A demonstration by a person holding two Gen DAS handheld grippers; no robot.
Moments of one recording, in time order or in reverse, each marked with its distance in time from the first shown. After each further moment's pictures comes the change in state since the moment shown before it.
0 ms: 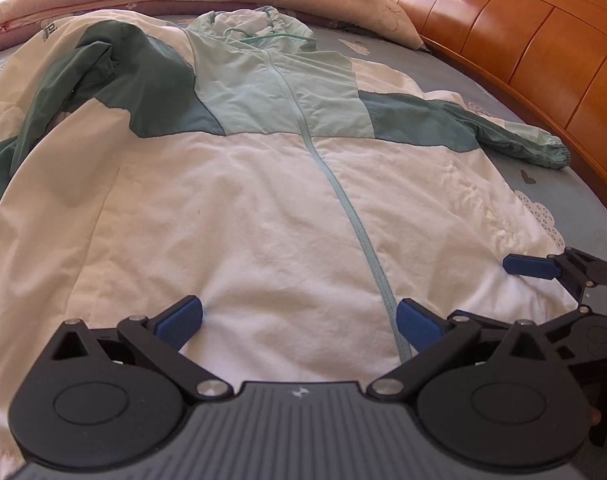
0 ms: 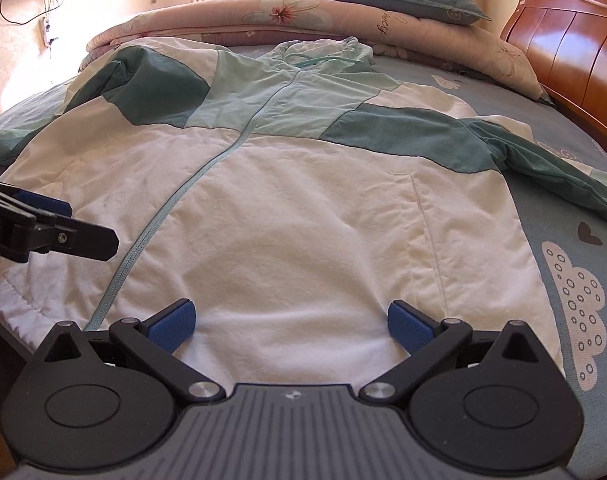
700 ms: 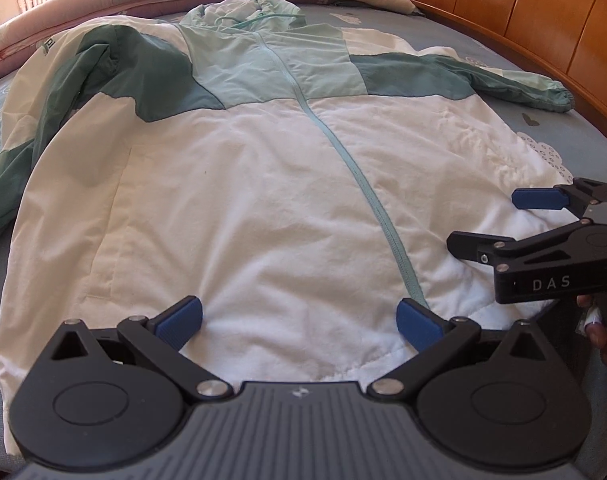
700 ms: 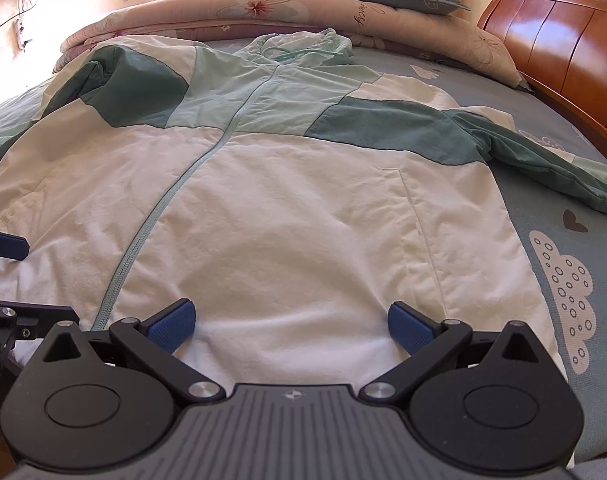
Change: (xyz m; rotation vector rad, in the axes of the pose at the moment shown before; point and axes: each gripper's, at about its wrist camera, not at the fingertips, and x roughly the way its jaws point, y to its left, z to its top) left arm -0.016 -0.012 -0.021 0.085 0.063 0.080; right arm 0.001 0.010 0.004 0.047 0.018 -0.073
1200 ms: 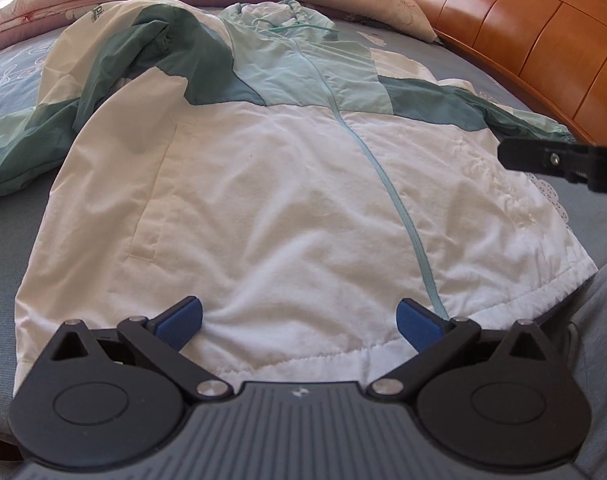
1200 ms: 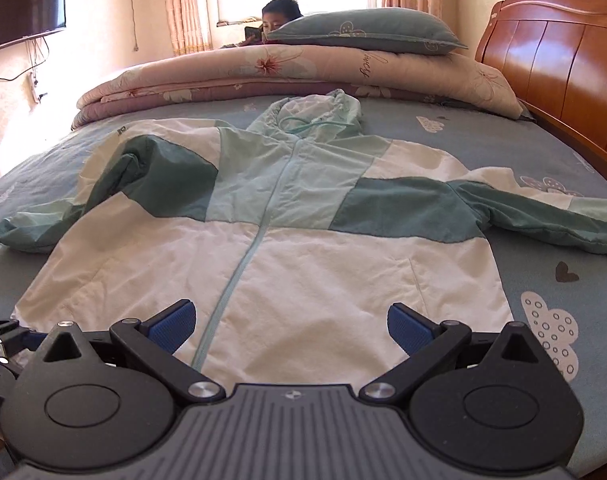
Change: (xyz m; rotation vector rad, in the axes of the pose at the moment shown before) left arm -0.018 0.028 -0.010 -0.105 -0.025 -0.052; right arm -0.057 0.011 0.059 0.034 -0.131 0.089
